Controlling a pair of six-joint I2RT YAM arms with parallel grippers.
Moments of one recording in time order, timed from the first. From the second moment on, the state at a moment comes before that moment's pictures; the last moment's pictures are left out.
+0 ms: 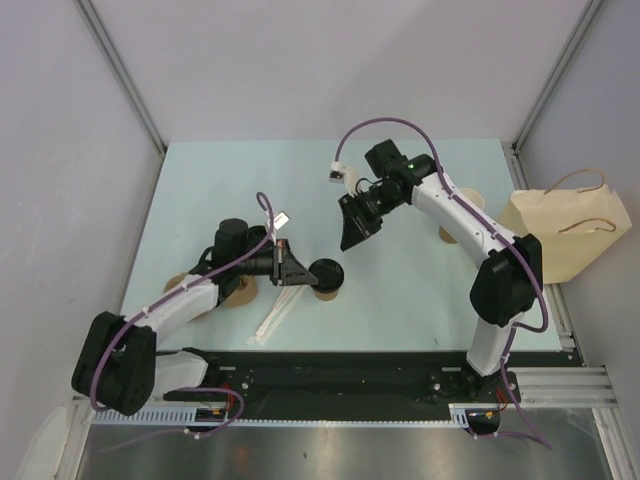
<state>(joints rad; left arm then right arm) -0.37 1.20 0.55 0.18 0.99 -0.61 0.54 1.81 1.78 -1.08 -0.74 -0.17</state>
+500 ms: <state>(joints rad) -0.40 1.40 0.65 0.22 0.97 -0.66 0.54 1.83 1.60 -0.90 -0.96 0.00</state>
